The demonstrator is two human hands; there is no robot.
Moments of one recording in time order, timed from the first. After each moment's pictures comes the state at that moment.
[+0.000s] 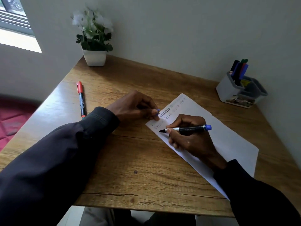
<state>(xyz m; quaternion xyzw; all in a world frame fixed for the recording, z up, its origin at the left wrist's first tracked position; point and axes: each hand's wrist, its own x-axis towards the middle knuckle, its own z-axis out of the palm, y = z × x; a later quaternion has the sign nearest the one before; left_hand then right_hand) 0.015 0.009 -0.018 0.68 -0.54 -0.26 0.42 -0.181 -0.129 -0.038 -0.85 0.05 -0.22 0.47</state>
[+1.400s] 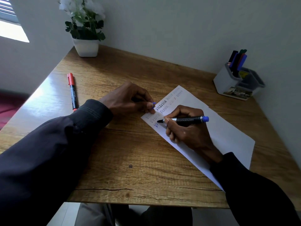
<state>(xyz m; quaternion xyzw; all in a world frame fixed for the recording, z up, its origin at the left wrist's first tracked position) 0.017 0.007 -0.018 0.68 -0.56 -0.25 0.40 -0.183 -0.125 -0.036 -0.81 0.12 -0.23 0.52</state>
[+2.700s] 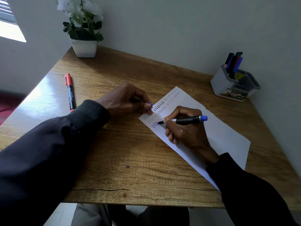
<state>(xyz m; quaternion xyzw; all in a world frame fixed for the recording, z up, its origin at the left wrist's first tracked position) 0.018 0.007 -0.020 0.69 -0.56 -0.25 0.40 -0.182 -0.124 -0.036 -0.80 0.17 -0.25 0.53</state>
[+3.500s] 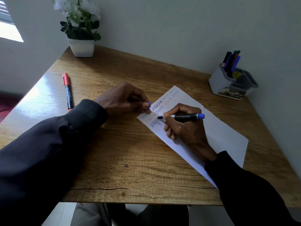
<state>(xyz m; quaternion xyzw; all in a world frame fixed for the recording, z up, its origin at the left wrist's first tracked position) 0.019 0.006 -0.021 0.69 -0.55 -0.25 0.39 -0.180 -0.126 -0.036 -0.79 0.19 -0.27 0.51</state>
